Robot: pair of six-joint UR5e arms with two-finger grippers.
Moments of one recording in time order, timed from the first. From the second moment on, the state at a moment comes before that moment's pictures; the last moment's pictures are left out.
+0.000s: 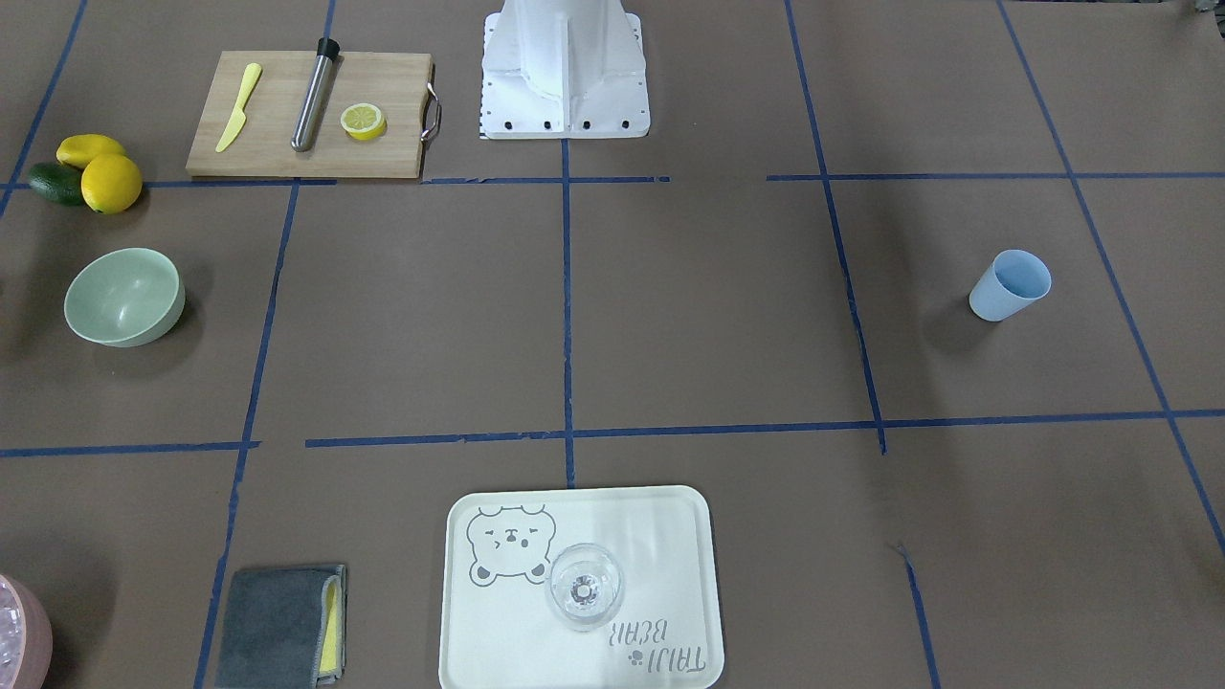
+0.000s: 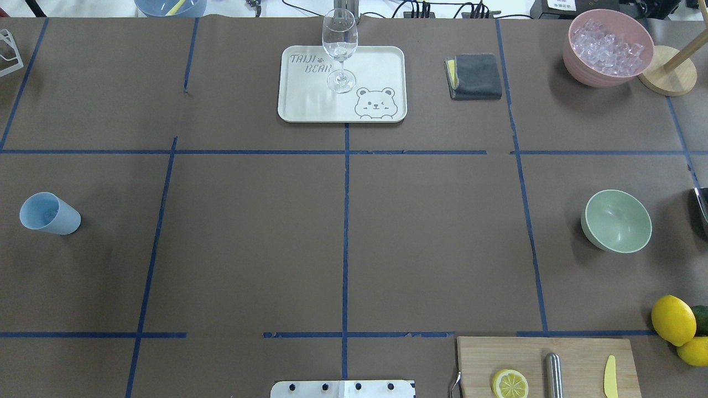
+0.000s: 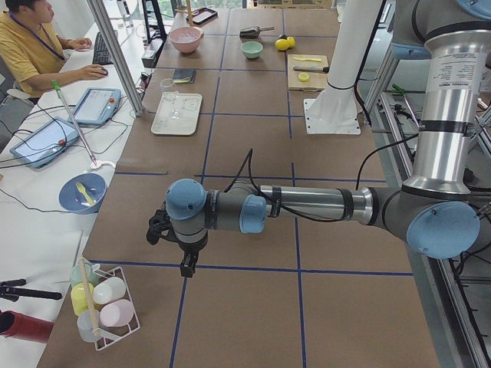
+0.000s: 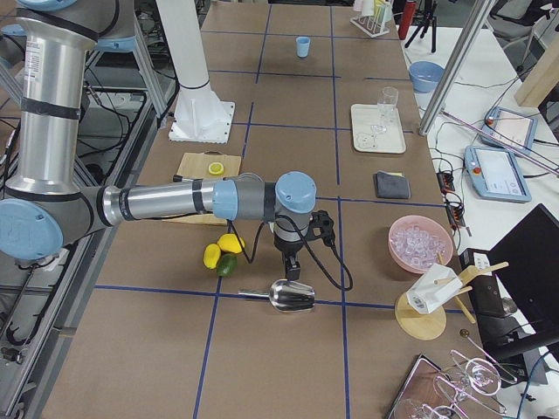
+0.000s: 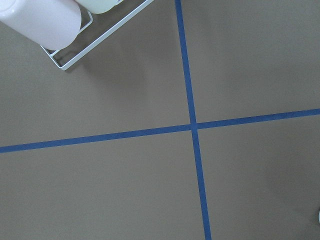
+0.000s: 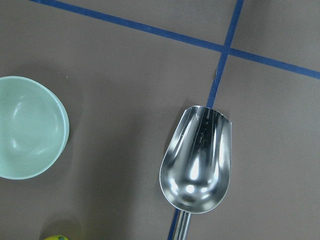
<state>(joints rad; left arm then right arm) -1.63 -1.63 -1.55 -1.61 -2.37 0.11 1.51 -1.75 1.89 -1.72 2.34 -0.21</state>
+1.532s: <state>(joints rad) -1.63 -1.52 -1.64 -1.70 -2.37 0.13 1.24 -1.75 1.86 -1.32 2.41 0.39</state>
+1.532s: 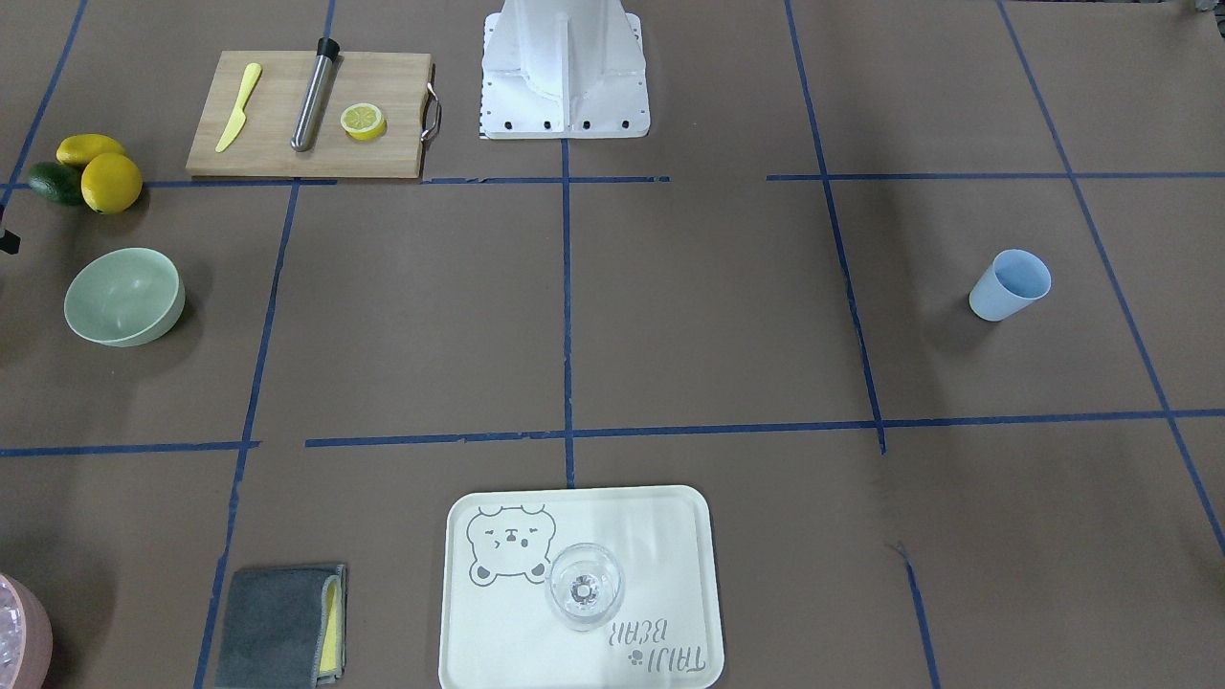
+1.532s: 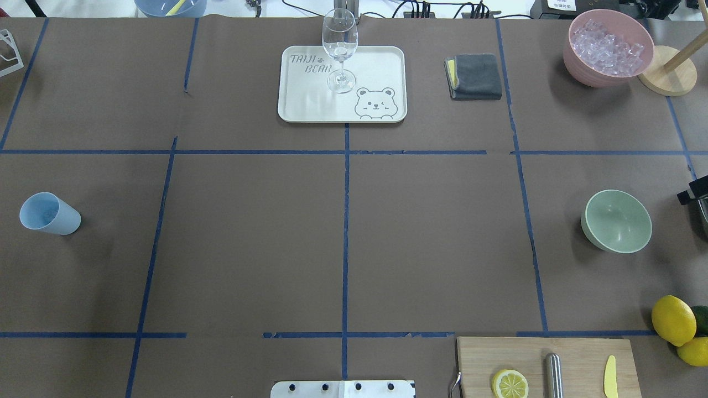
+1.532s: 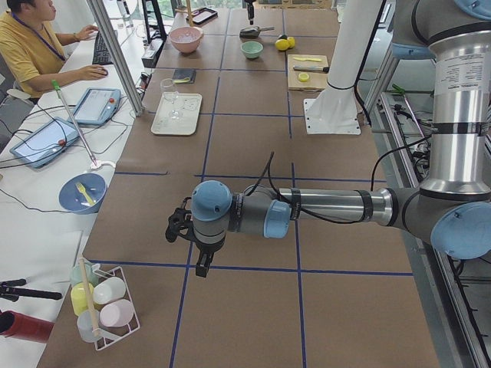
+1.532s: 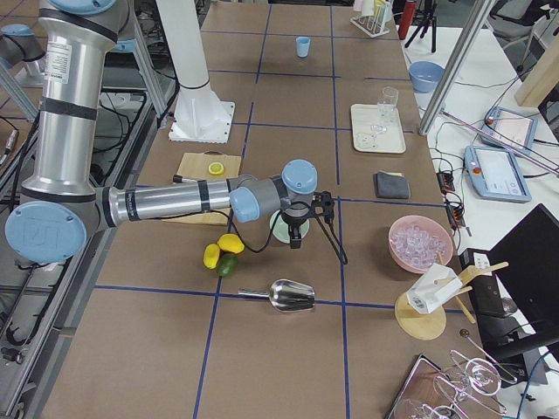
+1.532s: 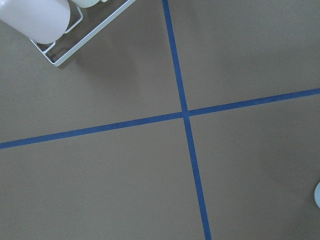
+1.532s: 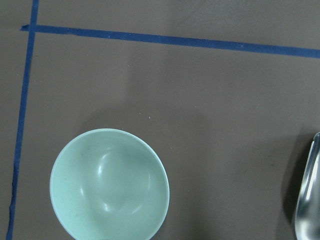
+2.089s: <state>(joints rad) -1.63 -1.52 -1.64 -1.70 -2.38 0.13 1.12 -1.75 1.75 -1.08 2.34 0.59</state>
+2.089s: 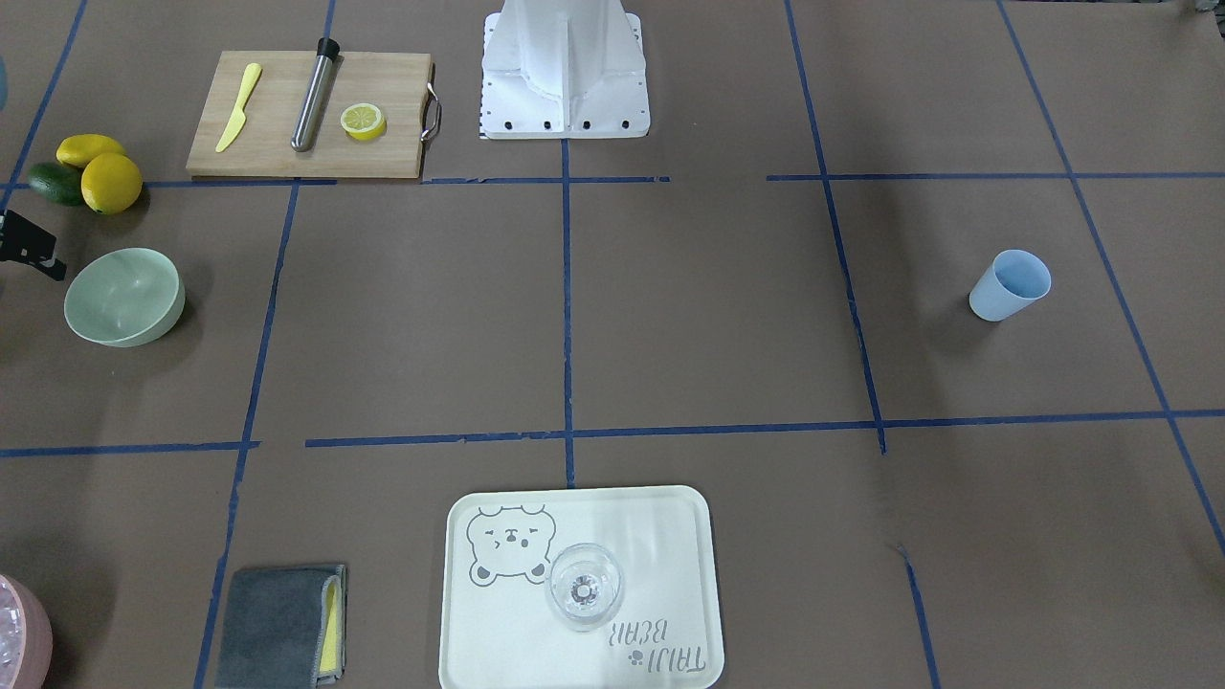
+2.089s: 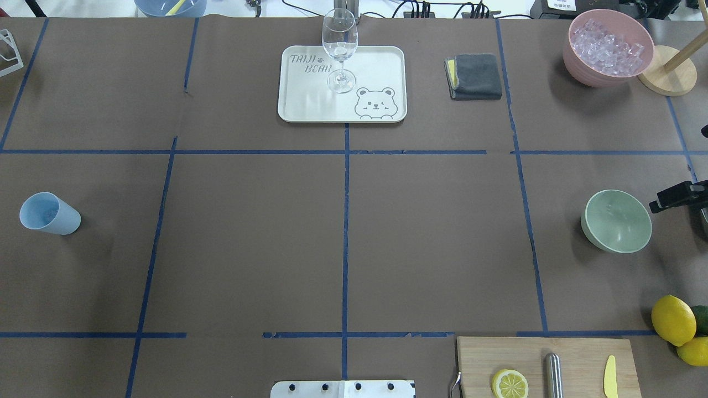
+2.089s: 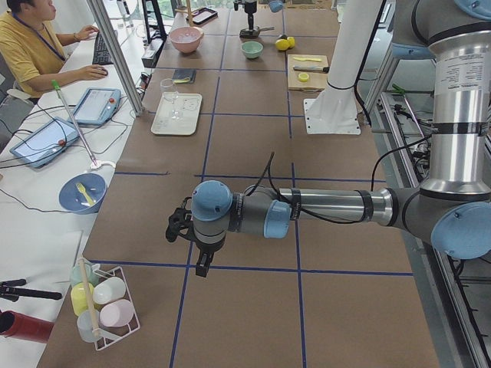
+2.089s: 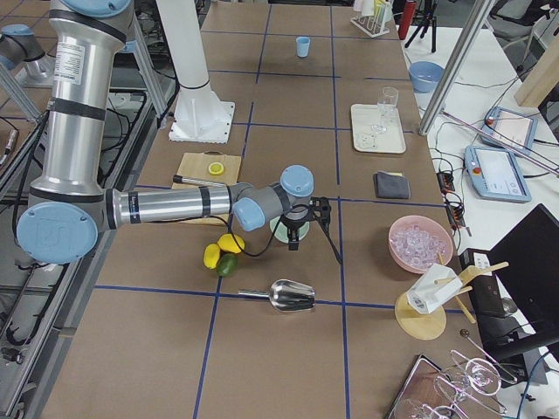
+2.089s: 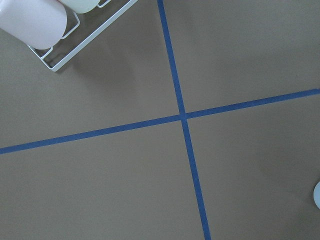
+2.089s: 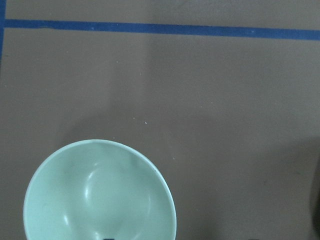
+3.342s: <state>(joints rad) -1.63 -1.51 -1.65 -1.72 -2.38 0.13 1.01 -1.72 1.70 -0.87 2.30 0.85</state>
